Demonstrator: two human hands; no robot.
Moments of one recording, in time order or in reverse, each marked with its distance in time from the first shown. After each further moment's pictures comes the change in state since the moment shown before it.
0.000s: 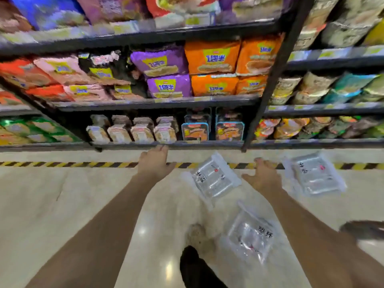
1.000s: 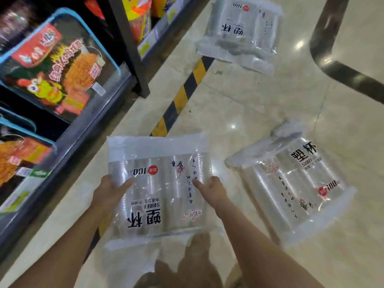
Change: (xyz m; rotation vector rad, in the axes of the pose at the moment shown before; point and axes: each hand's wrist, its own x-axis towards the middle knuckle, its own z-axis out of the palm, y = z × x) left_hand 0.516 0.083 0.514 -0.361 -0.468 0.288; right_hand 0.348 0.086 0.514 1.201 0.210 1.020
